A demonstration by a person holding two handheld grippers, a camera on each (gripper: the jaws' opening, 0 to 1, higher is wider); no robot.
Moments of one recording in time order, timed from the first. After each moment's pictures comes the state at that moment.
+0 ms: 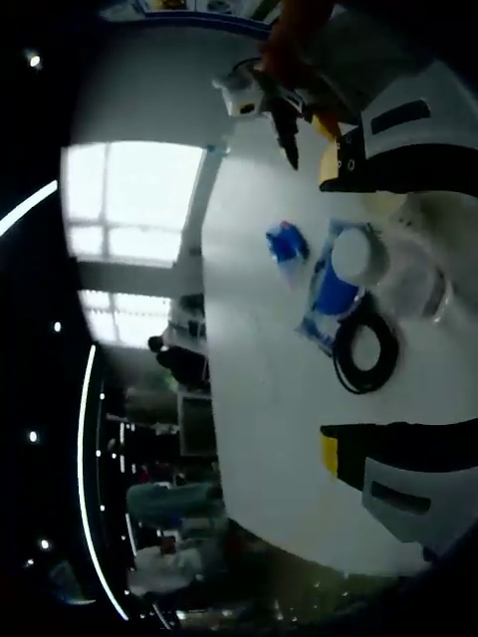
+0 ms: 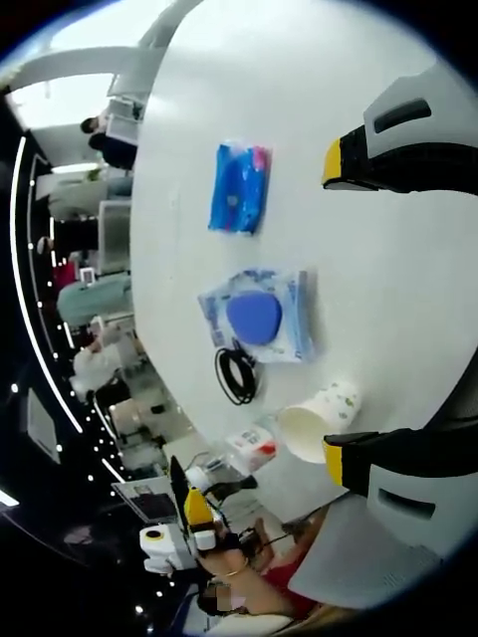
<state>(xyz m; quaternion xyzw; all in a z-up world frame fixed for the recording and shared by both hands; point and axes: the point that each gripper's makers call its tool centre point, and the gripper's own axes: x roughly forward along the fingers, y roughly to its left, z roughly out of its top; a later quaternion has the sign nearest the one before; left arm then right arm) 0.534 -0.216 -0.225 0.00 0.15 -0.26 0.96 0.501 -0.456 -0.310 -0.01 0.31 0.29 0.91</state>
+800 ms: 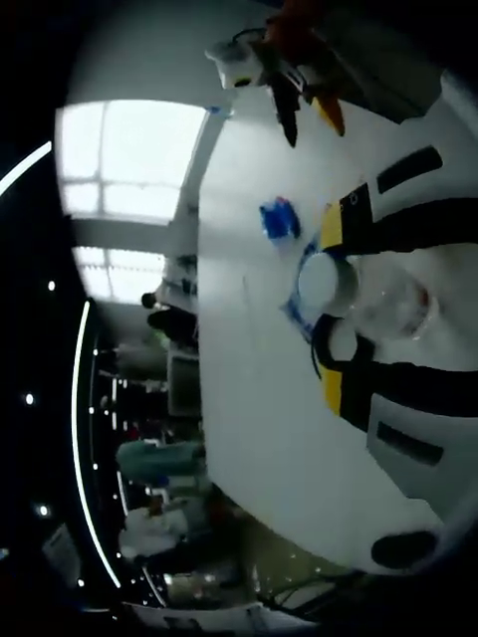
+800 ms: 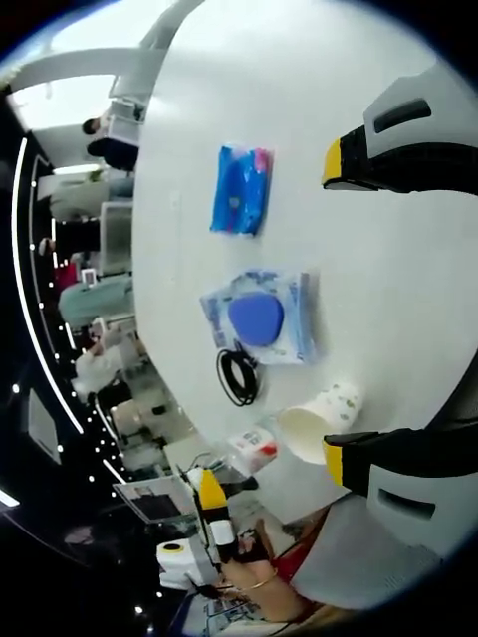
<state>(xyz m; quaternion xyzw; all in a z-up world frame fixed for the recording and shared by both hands) 0.520 -0.220 -0.243 -0.02 0.16 -0.18 0.97 0.502 -0.457 -0.309 -0.02 0.31 0.29 0.91</state>
